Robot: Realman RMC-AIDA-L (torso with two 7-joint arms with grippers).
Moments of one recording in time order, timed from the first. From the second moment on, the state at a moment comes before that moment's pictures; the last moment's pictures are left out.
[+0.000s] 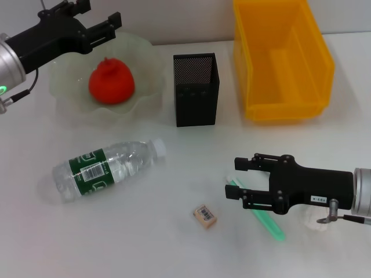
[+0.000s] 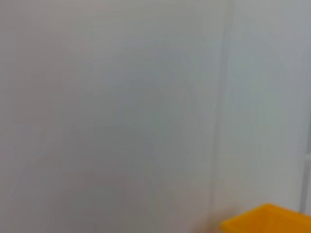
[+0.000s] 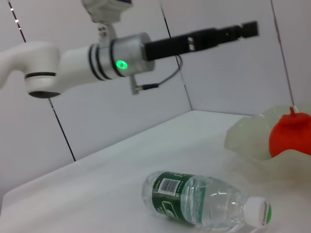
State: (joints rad) left arm -0.58 -2.06 1.06 0.69 1.35 1.03 -1.25; right arm 0.27 2.08 -1.08 -0.65 -1.62 -1.49 1.26
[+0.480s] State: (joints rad) left arm -0.38 -2.02 1.14 0.93 1.36 1.39 -1.38; right arm 0.27 2.08 -1.08 -0.68 -1.63 -1.49 1.26
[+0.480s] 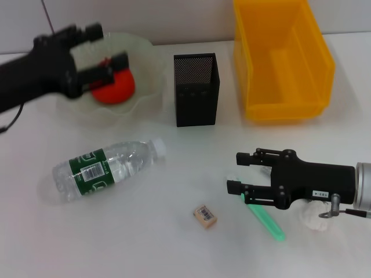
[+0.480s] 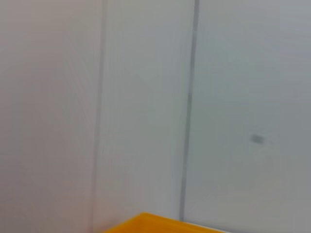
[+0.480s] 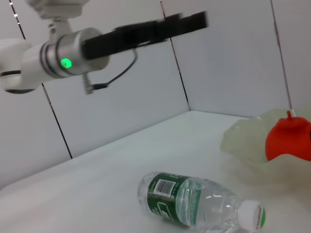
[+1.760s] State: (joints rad) left arm -0.31 -2.07 1.14 0.89 1.59 1.75 -1.19; right arm 0.28 2.08 -1.08 -1.37 -2.11 -1.61 1.95
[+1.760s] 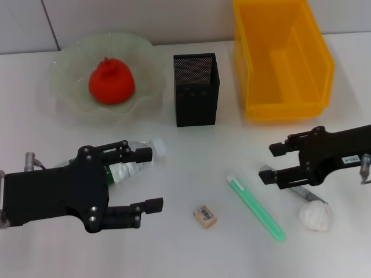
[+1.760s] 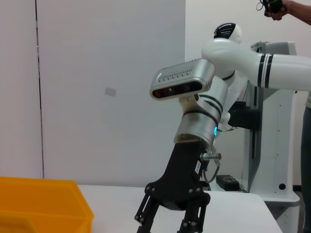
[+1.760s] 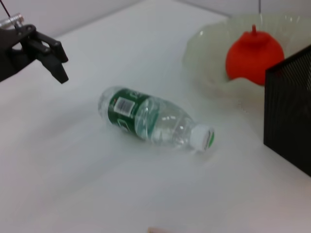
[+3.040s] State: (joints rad) left arm -0.32 -2.07 1.15 0.79 1.59 1.75 -1.09; right arm 0.33 2.08 -1.26 -1.66 -2.56 -1.82 2.37
